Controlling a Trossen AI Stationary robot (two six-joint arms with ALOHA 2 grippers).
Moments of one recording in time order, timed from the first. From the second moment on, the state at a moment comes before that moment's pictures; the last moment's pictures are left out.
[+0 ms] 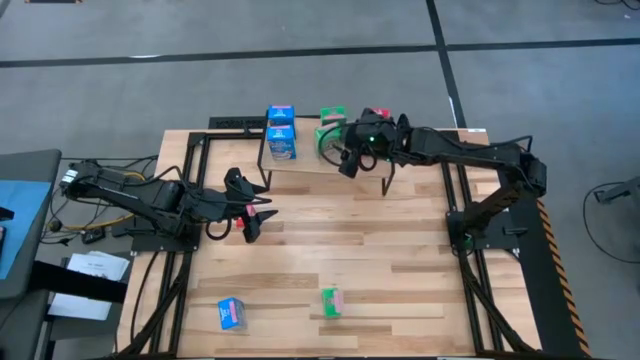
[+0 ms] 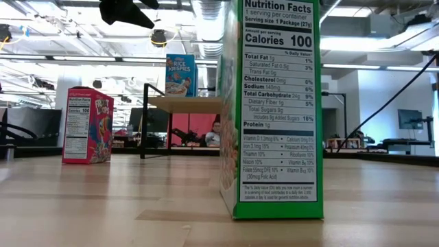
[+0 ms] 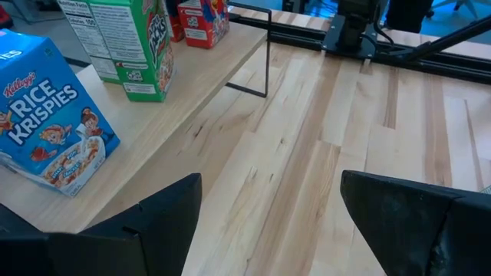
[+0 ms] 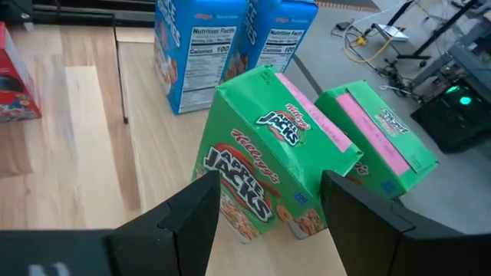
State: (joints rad) left arm -0.26 0.98 0.92 -0.43 -0.62 -0.31; right arm -0.29 1.51 1.34 -0.38 0.30 -0.19
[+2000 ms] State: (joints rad) left arm -0.26 0.98 0.92 -0.44 -0.62 -0.29; right arm -0.30 1.57 1.33 -0.33 0.39 -0.06
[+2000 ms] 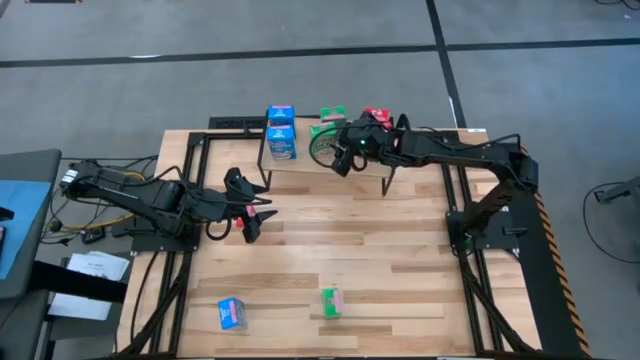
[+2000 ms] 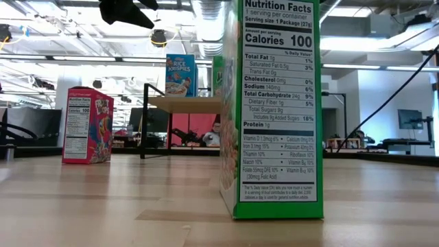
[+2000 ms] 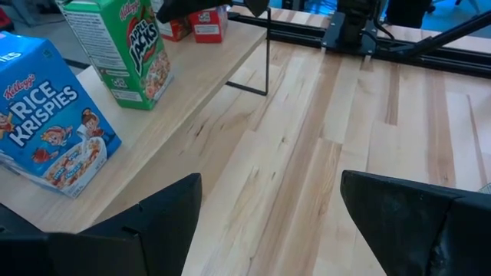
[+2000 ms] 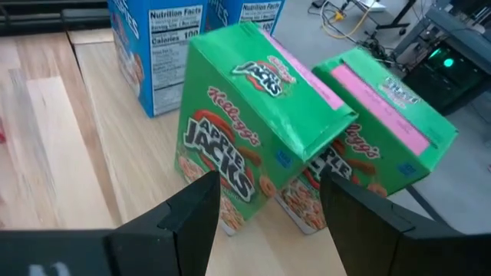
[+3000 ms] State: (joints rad) left arm -0.26 0.98 0.92 -0.44 -0.62 -0.30; right arm -0.18 1.56 1.48 -0.47 0.47 -0.05
